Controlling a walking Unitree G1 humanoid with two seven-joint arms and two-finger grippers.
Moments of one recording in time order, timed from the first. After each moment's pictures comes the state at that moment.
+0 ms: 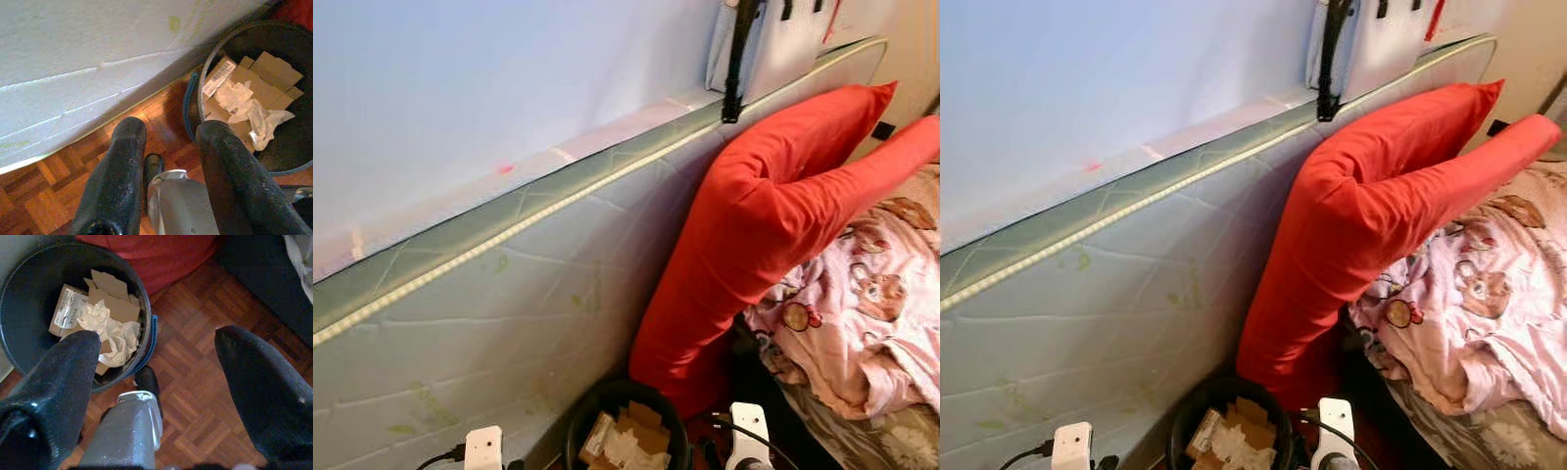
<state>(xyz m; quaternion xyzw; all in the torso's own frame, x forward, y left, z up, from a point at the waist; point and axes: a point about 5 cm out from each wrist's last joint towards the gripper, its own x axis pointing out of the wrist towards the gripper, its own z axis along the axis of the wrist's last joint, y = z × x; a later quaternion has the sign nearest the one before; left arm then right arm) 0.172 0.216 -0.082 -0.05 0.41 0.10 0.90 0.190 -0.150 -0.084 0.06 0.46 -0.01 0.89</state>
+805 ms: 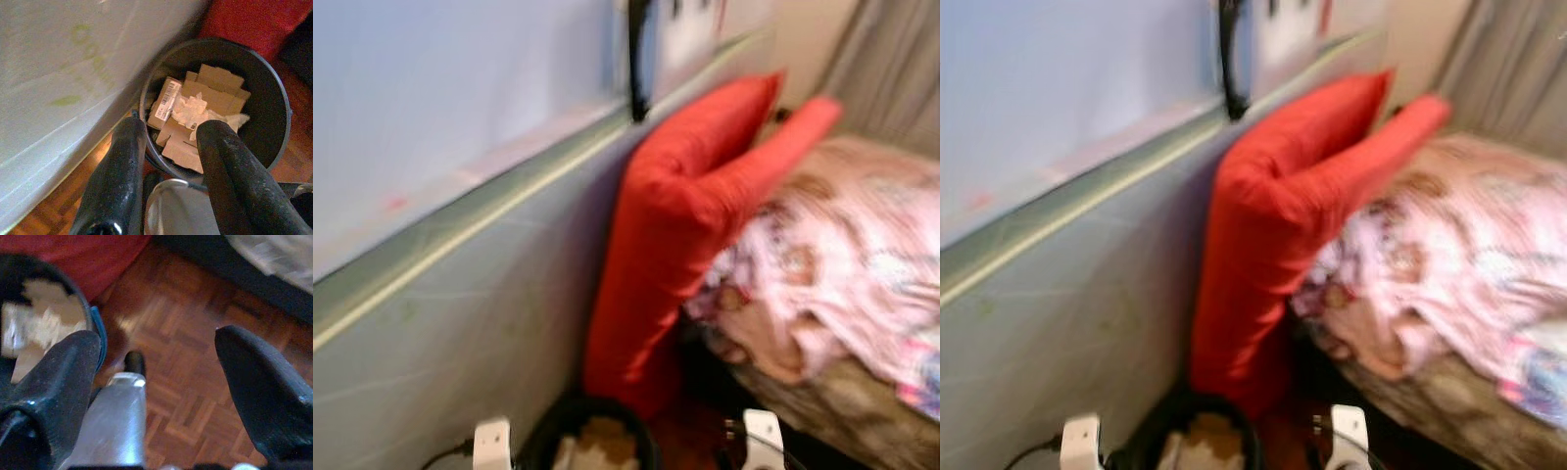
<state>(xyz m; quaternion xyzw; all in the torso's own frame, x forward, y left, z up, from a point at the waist) 0.175 0.209 -0.081 -0.06 0.40 0.10 0.91 0.186 -0.164 -0.086 0.05 0.47 -0.02 0.88</state>
